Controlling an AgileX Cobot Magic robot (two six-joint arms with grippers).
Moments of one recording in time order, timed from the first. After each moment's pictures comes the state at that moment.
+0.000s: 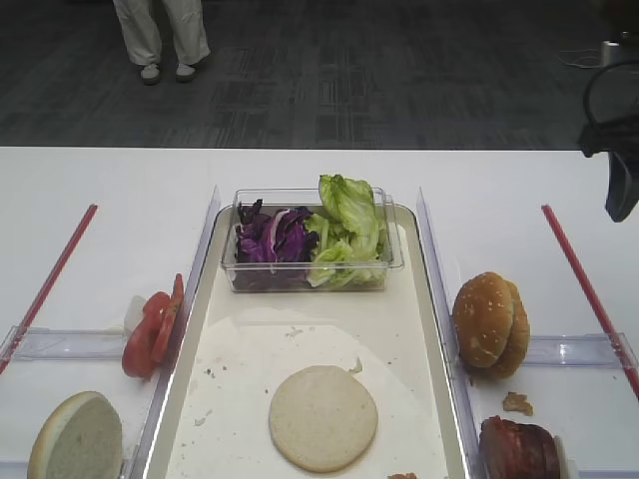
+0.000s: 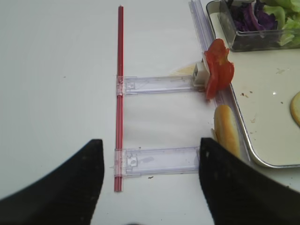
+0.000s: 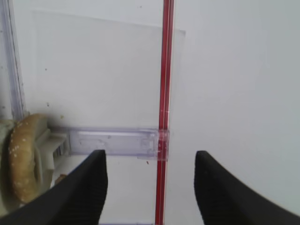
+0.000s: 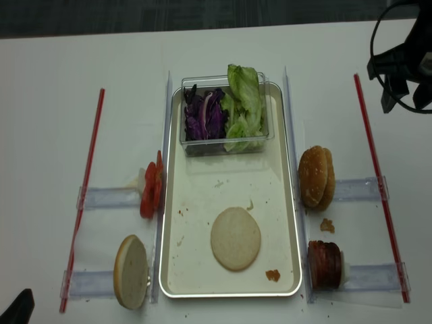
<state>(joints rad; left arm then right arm) -0.03 -0.02 -0.48 -0.01 1.18 -0.05 -0.03 1.70 -1.35 0.08 1.21 -0.09</state>
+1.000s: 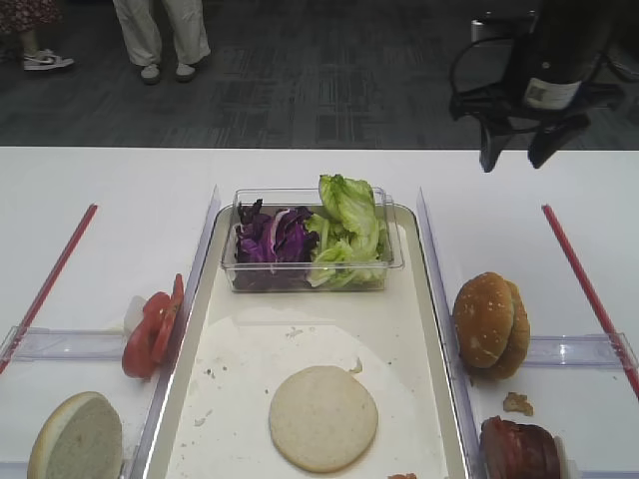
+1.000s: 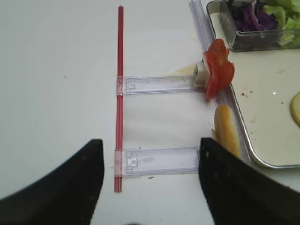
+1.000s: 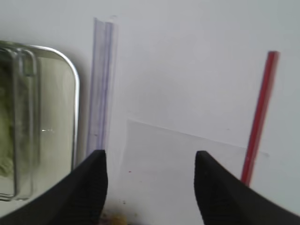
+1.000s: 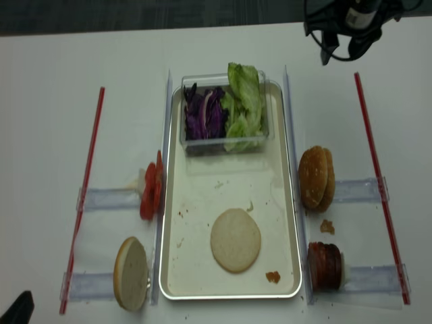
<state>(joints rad) -0.03 -0.02 -0.48 -0.01 1.18 -0.05 0.16 2.05 -1.81 0.06 1.23 0.01</state>
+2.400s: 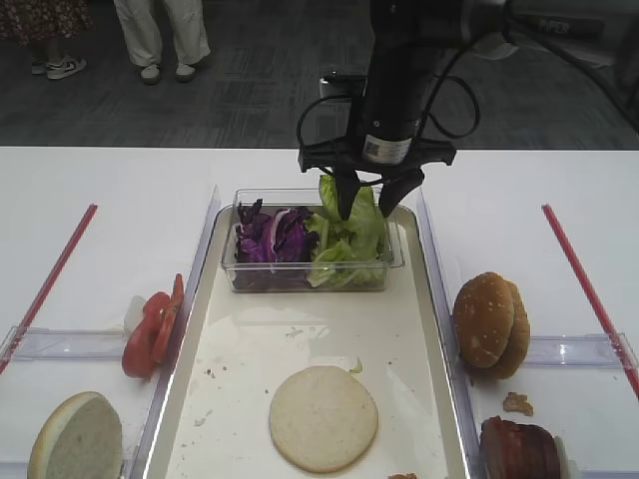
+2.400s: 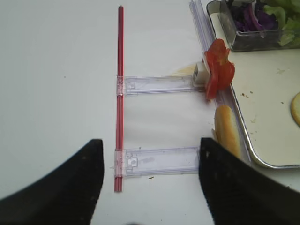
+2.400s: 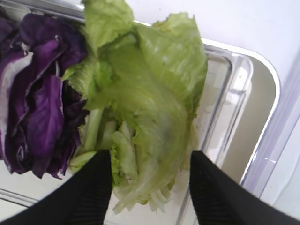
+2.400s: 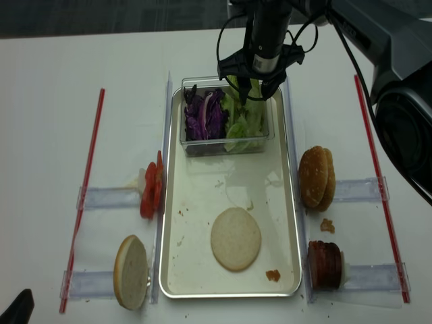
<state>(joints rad) -0.03 -0.02 -0.48 -0.01 1.18 -0.05 0.43 2.26 -2.00 0.16 1.23 0.14</state>
